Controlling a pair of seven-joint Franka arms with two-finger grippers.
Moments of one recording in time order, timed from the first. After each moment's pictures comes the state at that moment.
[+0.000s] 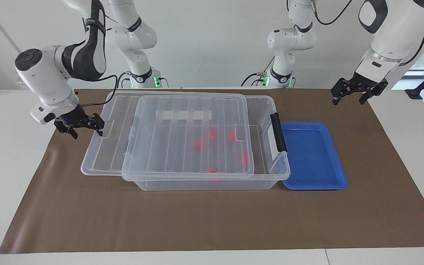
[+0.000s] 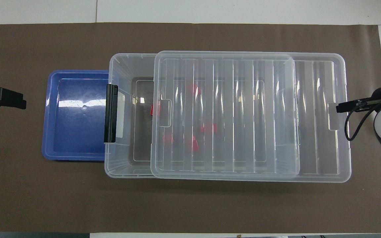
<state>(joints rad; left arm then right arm) -0.03 -0.04 -0.02 -1.64 0.01 1.59 0.02 -0.02 0.02 -0.17 -2.00 0.05 2.04 -0.31</state>
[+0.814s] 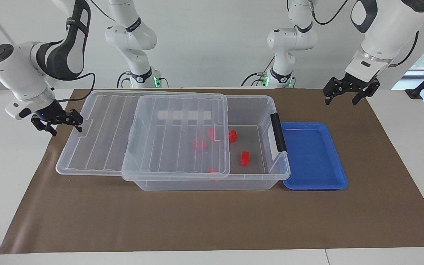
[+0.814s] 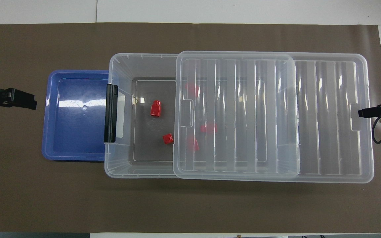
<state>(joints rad) -0.09 -0.04 -0.04 -1.64 0.01 1.60 0.02 -0.14 0.02 -0.18 -2.00 0.05 2.05 -0.48</state>
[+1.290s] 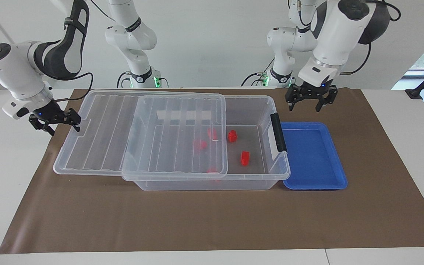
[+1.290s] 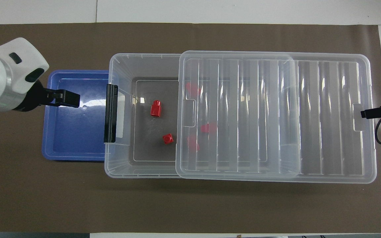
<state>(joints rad) -0.34 -0.04 -0.05 -1.78 0.01 1.81 -0.23 -0.14 0.02 -0.18 -2.00 0.05 2.05 -0.49</state>
